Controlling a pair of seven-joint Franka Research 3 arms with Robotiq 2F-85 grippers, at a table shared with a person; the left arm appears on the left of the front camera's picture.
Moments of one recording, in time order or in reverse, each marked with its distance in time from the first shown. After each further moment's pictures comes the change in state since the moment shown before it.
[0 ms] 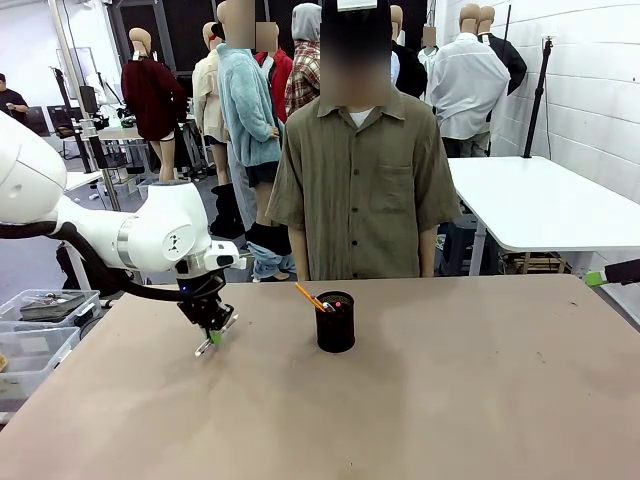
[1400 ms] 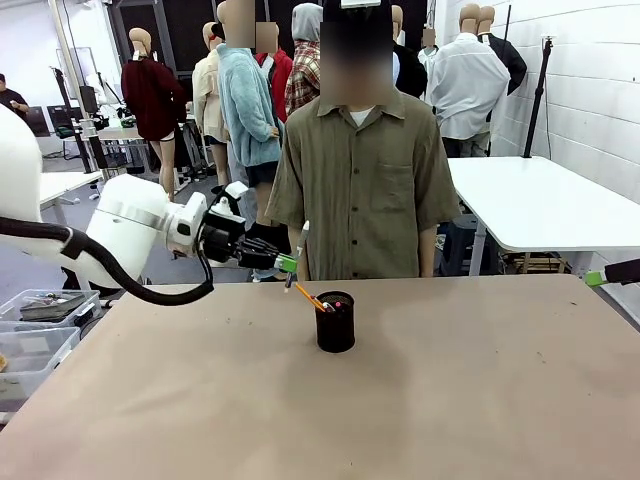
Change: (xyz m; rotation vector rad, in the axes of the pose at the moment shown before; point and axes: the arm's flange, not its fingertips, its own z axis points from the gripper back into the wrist) left arm 0.015 -0.039 0.062 -0.857 -0.901 -0.873; right arm 0.000 0.000 0.000 0.000 0.000 0.000
